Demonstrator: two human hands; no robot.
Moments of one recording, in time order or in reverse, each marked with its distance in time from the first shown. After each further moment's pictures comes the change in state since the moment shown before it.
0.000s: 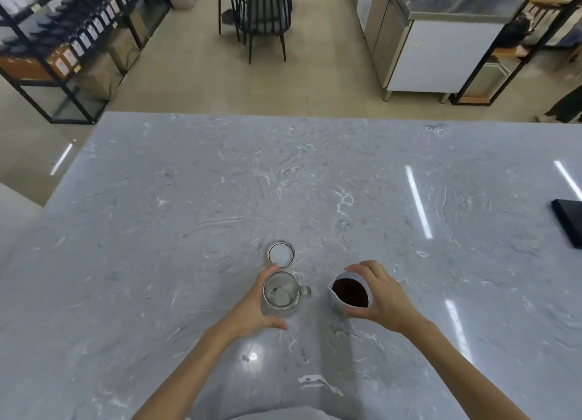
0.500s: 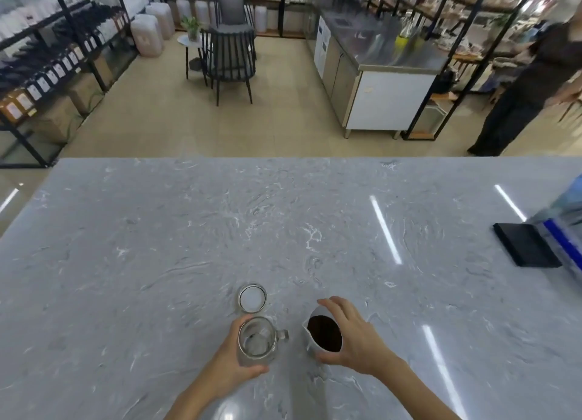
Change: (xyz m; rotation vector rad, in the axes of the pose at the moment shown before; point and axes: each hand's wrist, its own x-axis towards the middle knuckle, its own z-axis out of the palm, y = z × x) left_hand 0.012 -0.015 0.016 -0.070 0.094 0.075; right_hand -0.002 -0.007 0.006 -0.019 -0.035 0.072
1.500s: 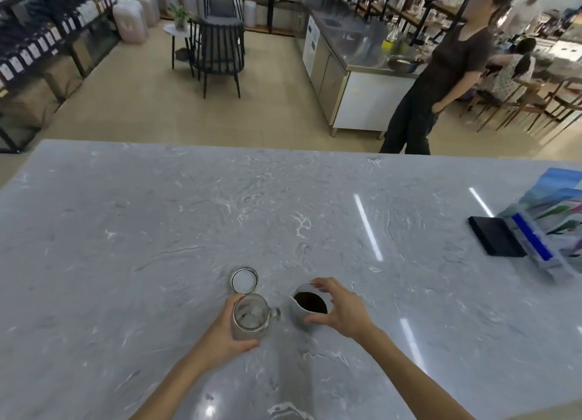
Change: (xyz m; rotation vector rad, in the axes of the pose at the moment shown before) left_hand 0.002 0.004 -0.004 -0.010 -0.050 0.021; right_hand 0.005 -0.012 -0.010 0.126 0.065 0.138
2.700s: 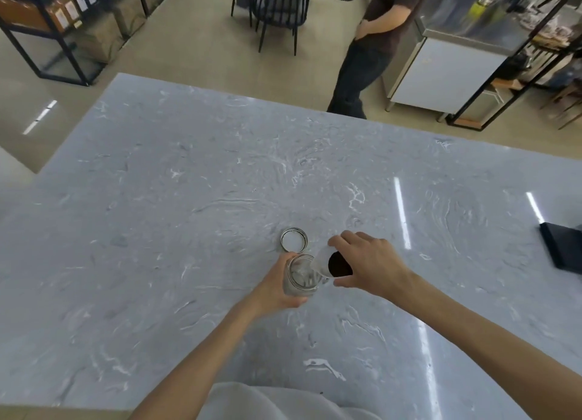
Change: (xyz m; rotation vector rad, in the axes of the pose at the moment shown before) left_hand -0.001 0.017 0.007 -0.038 0.073 0.008; right_hand 0.016 -0.134 -0.039 -0.784 -0.156 -0.388
